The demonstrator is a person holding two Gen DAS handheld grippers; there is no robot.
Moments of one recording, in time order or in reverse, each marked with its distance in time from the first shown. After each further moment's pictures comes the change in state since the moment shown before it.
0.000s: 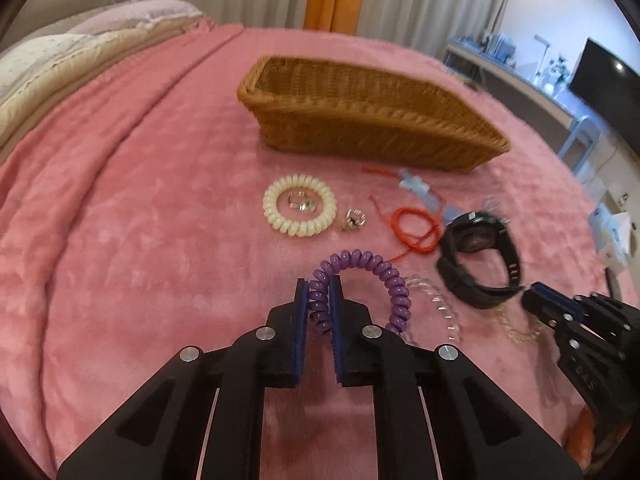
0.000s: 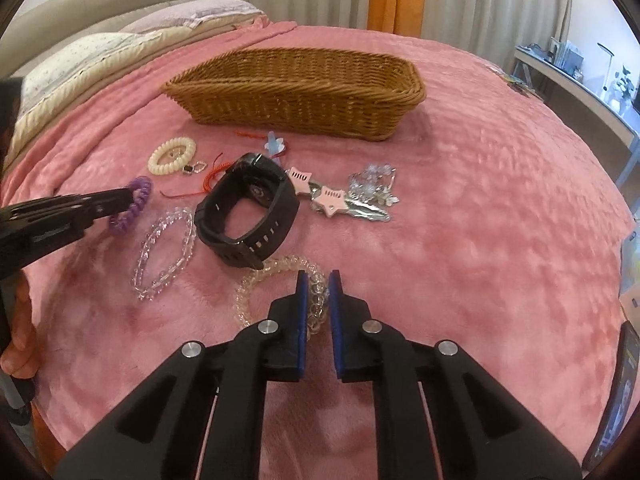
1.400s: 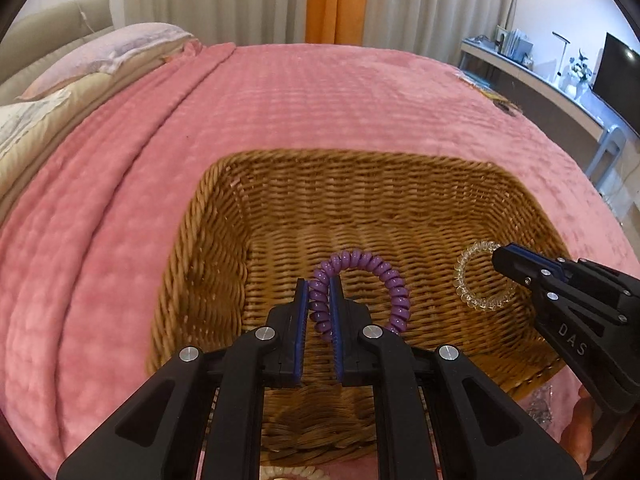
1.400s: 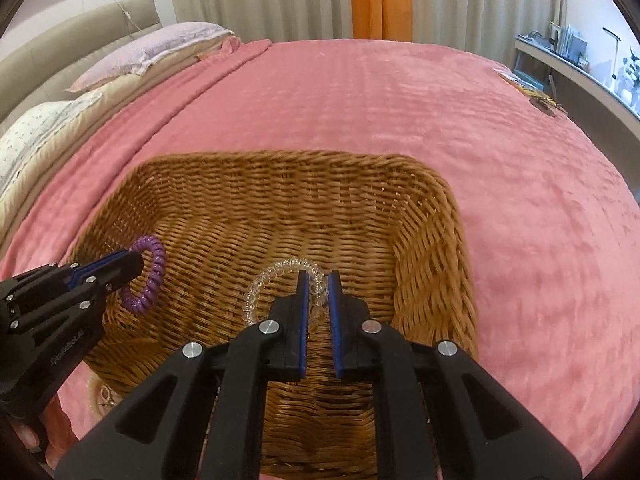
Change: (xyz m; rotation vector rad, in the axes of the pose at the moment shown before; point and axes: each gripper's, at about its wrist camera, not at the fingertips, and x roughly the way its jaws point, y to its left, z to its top) left arm 0.116 -0.019 0.164 0.050 0.013 0.094; right arm 0.127 -0.041 0.196 0.091 -0.004 0.031
